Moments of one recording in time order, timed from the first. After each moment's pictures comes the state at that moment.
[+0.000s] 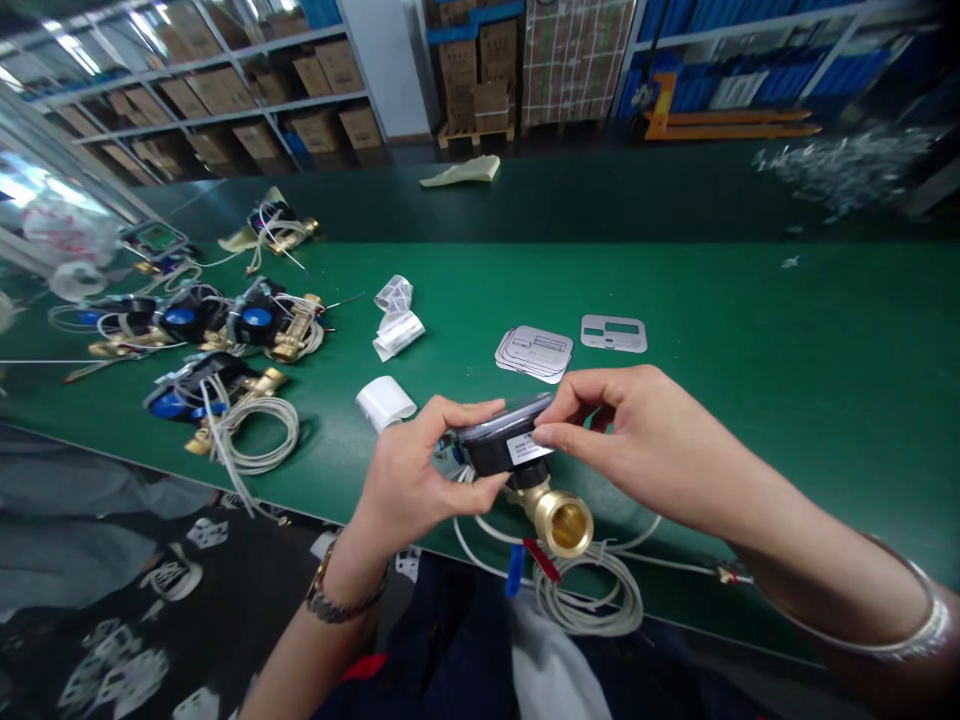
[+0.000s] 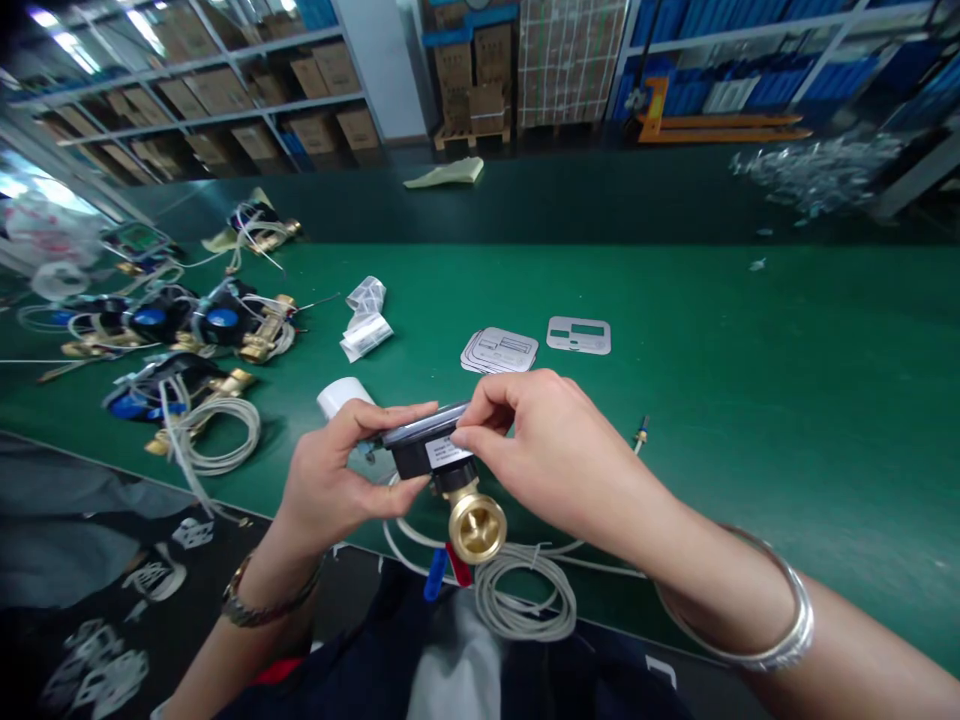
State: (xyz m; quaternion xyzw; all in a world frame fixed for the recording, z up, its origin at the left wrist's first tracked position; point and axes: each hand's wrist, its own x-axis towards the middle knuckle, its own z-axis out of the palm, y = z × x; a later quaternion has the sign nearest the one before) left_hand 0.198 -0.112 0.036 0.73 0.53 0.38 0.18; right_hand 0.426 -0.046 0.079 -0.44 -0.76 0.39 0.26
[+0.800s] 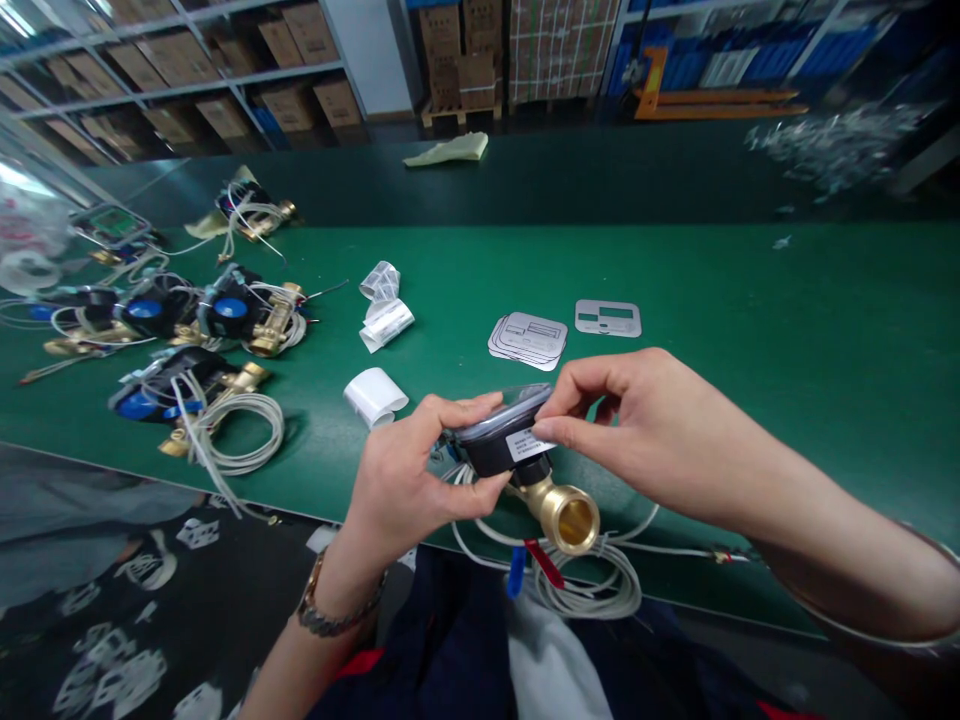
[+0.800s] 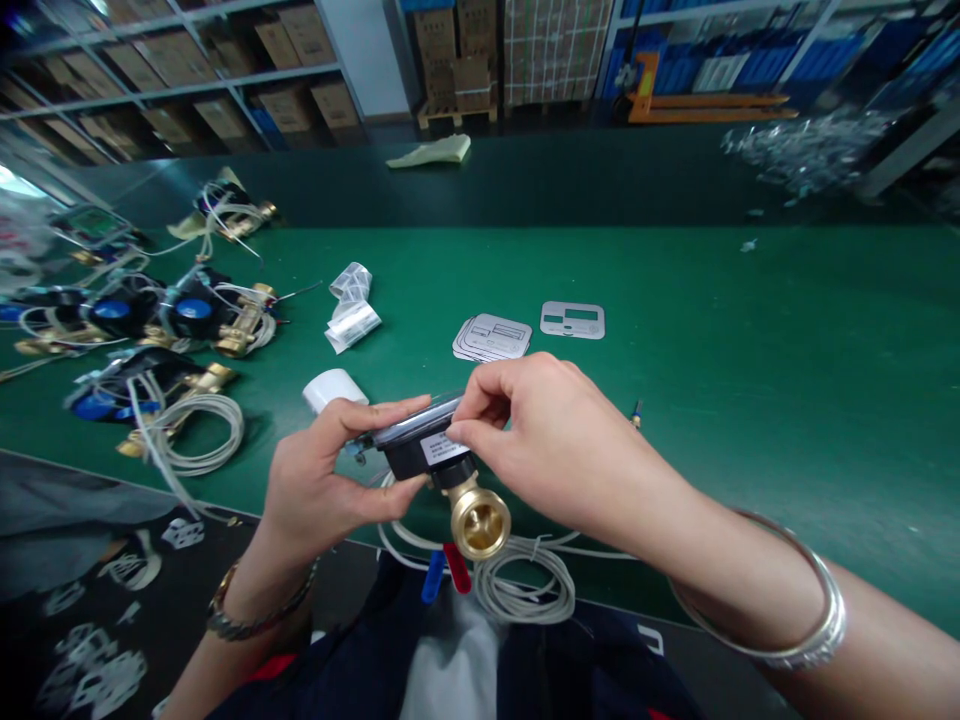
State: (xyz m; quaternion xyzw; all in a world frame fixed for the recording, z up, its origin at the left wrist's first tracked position) left_hand 0.204 -0.116 0.038 0.75 0.53 0.37 0.12; right_hand 0.427 -0.045 0.084 -0.44 -0.77 0.38 0.24
